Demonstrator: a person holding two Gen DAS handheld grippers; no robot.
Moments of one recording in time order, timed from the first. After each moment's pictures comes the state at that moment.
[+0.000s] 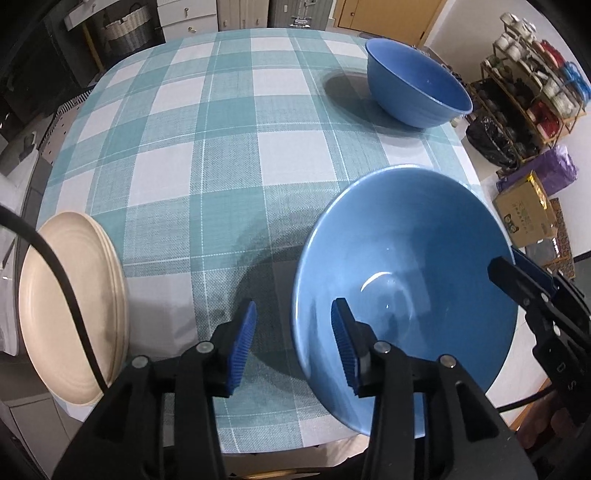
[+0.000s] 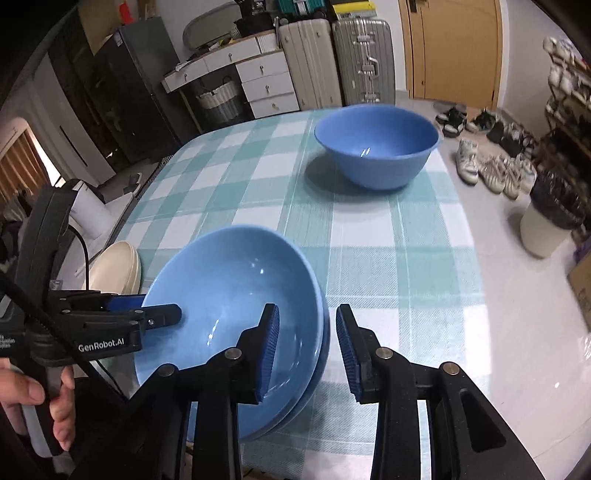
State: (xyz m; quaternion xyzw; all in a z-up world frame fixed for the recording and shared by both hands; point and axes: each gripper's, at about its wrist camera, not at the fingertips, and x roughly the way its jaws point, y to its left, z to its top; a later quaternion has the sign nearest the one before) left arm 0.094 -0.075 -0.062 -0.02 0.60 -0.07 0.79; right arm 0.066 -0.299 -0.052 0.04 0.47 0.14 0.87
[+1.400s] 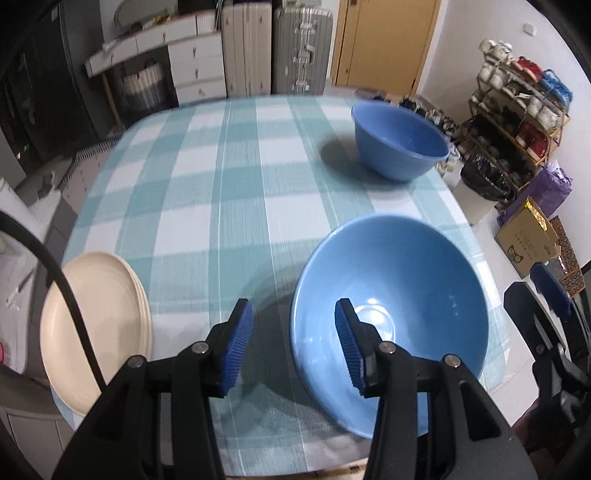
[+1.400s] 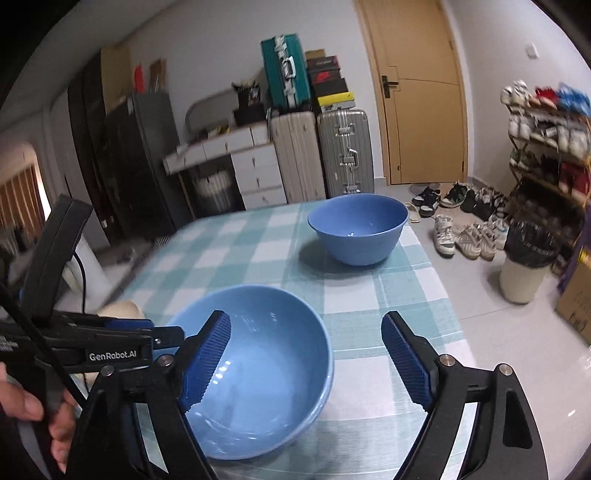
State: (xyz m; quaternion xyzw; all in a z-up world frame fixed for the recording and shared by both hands) left arm 0.066 -0.076 -0.025 0.00 0.48 -0.05 0.88; right arm -0.002 -0.298 -0.027 0.07 0.27 0.10 0.95
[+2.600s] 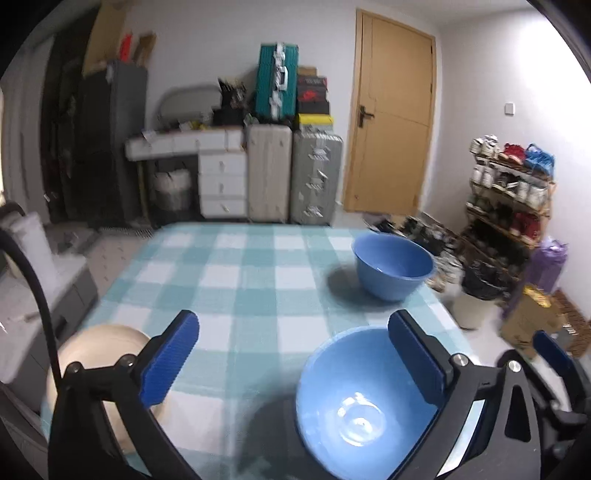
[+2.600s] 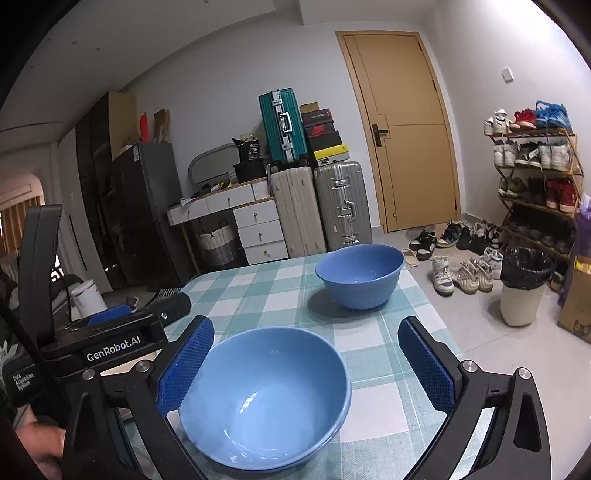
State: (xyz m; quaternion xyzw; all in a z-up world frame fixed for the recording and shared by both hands) left arm 0.019 -0.068 0.012 -0.02 0.23 -0.01 0.97; right arm -0.050 -0.292 -0.010 0.09 0.17 0.09 0.98
